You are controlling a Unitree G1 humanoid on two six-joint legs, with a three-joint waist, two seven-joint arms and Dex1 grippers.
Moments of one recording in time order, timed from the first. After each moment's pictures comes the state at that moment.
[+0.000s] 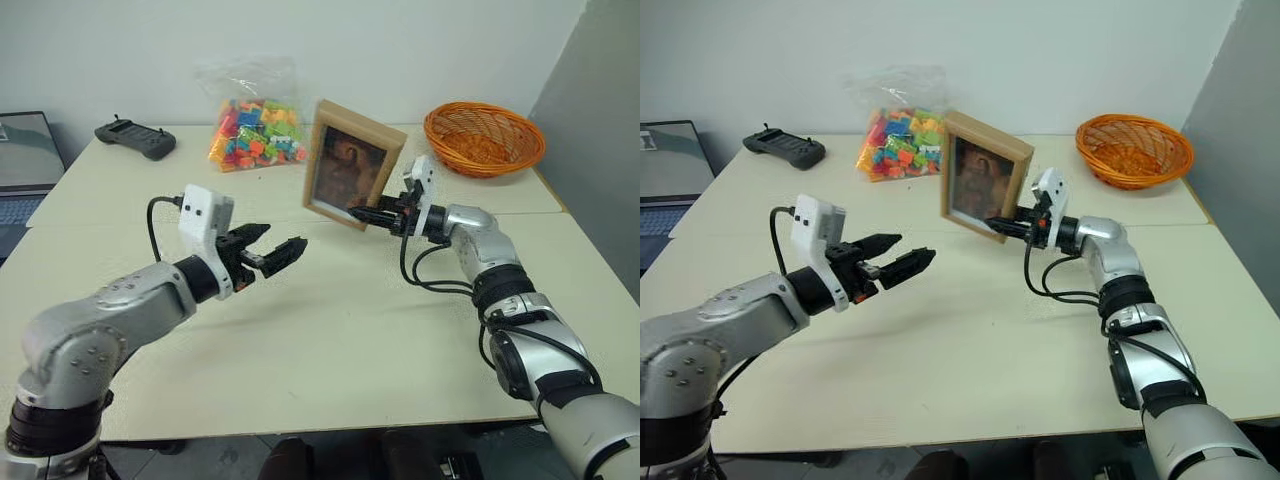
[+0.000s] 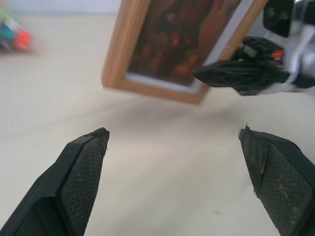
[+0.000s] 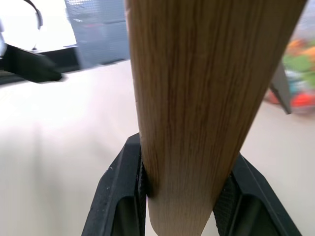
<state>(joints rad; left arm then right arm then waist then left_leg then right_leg) -0.31 0.78 0.12 -0.56 -1.03 0.83 -0.09 -1.03 -0.27 0.06 0.81 0.33 0.17 1.18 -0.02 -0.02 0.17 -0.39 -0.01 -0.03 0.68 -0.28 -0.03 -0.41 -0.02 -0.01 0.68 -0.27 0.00</state>
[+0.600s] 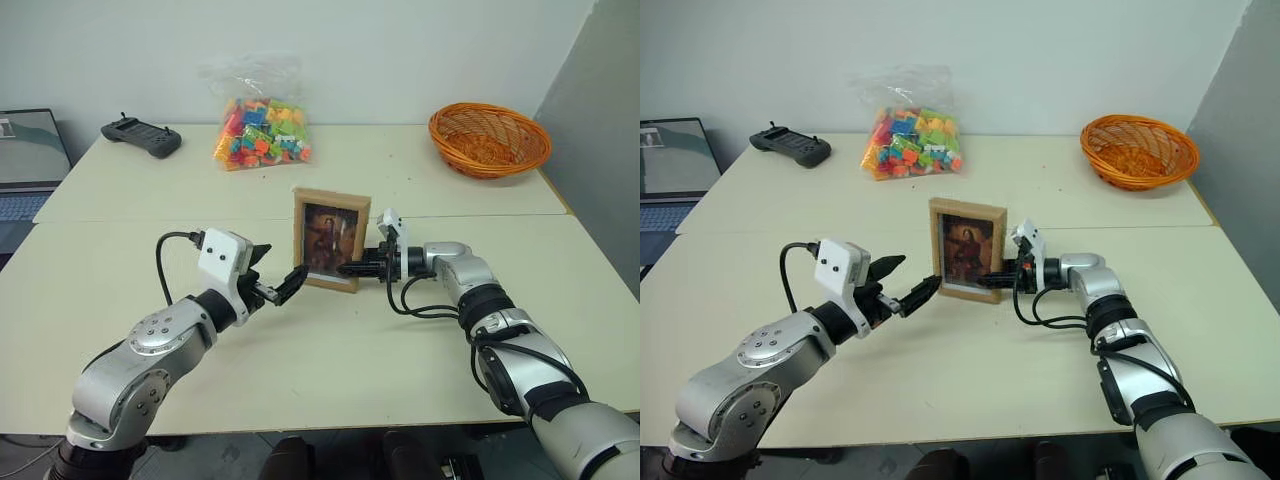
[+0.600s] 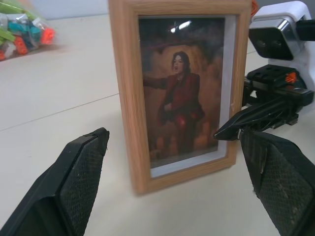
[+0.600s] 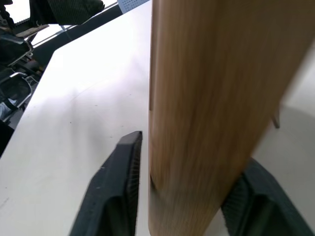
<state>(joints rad) -0.14 0.63 0.06 -0.59 -0.74 0.71 -0.21 -0.97 -0.22 0.13 0.96 0.21 0.17 1.26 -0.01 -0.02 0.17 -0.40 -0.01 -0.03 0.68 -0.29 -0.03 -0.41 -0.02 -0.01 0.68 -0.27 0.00</state>
